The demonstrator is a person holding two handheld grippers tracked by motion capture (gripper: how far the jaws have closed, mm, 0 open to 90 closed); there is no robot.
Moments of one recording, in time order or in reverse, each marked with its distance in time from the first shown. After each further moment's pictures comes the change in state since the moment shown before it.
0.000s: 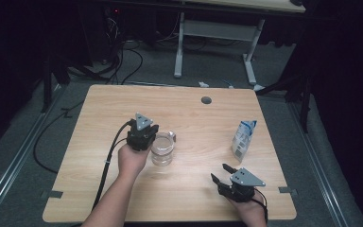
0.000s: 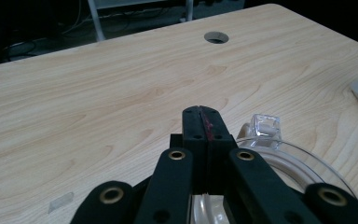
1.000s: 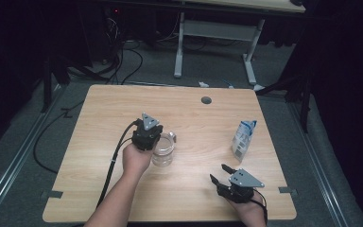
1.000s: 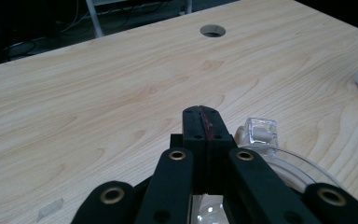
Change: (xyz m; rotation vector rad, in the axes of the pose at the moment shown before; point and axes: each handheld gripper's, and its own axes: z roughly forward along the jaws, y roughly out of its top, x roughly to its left) left arm -0.009 0.003 0.011 0.026 0.019 0.037; right arm 0.004 0.002 -0.001 -0.002 0.001 -0.023
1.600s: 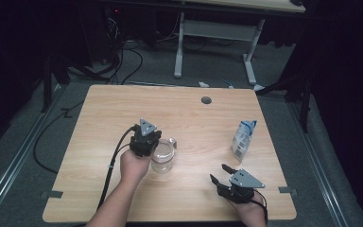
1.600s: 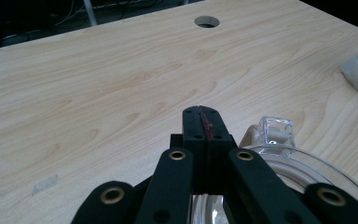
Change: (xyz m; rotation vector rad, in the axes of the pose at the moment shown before) left arm -0.006 -0.016 -0.019 0.001 -0.021 -0.022; right arm 0.001 0.002 -0.002 -0.007 -0.002 -0.002
